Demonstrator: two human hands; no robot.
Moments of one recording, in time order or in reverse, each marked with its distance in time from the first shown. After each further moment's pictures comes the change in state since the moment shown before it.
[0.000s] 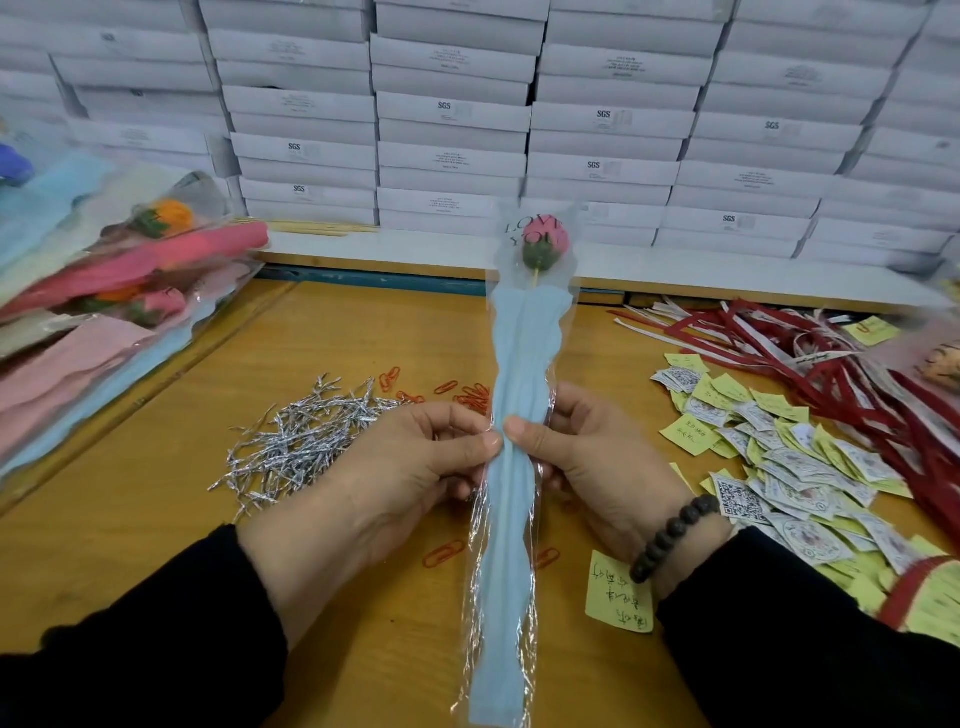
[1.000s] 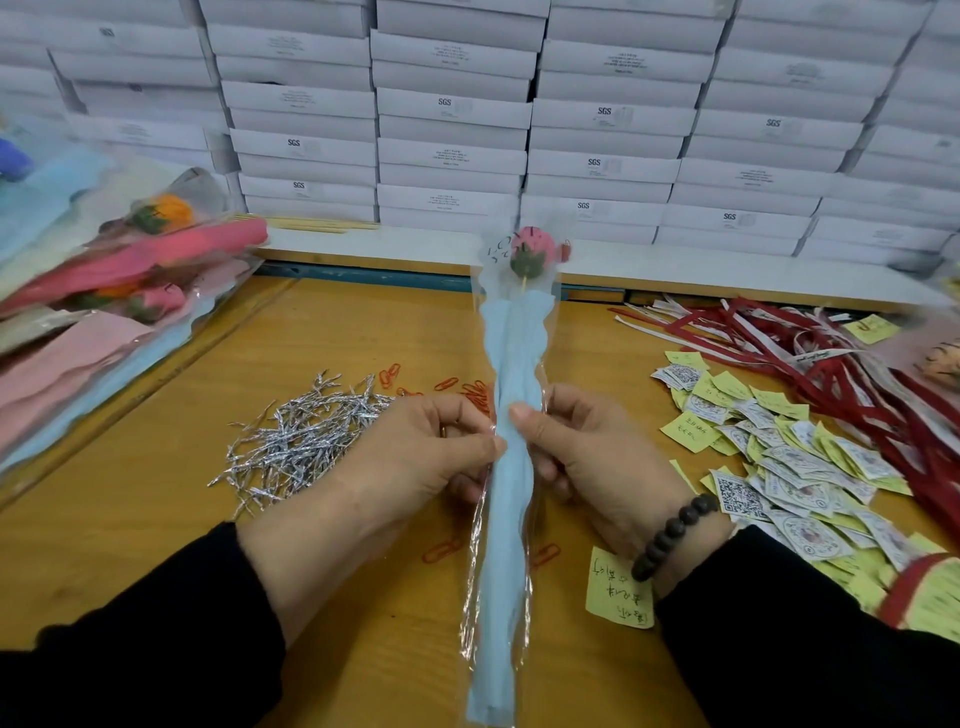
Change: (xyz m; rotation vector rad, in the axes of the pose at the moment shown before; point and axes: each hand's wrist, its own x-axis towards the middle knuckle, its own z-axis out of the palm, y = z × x) left_hand -0.006 0.006 0.005 0.188 0.011 0.082; right_hand 0.000 0.002 -0.004 -0.139 0.011 0.002
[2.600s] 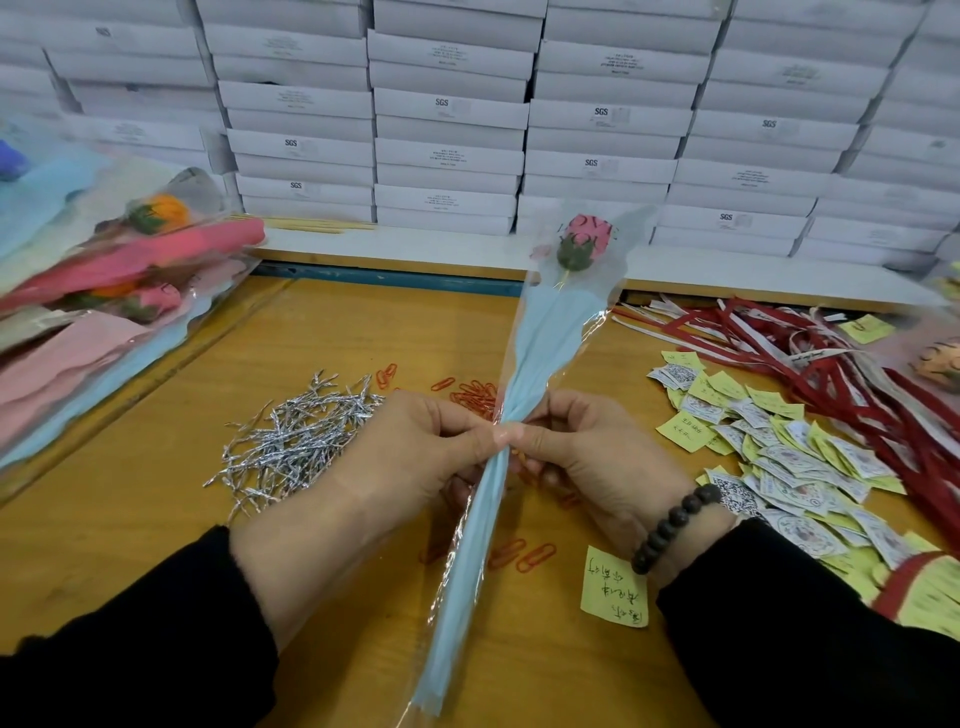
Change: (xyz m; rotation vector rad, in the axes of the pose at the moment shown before) left_hand -0.008 0.008 0.001 0.124 -0.034 0.012; right_hand -0.001 -0.007 -0.003 0.044 -0.019 0.096
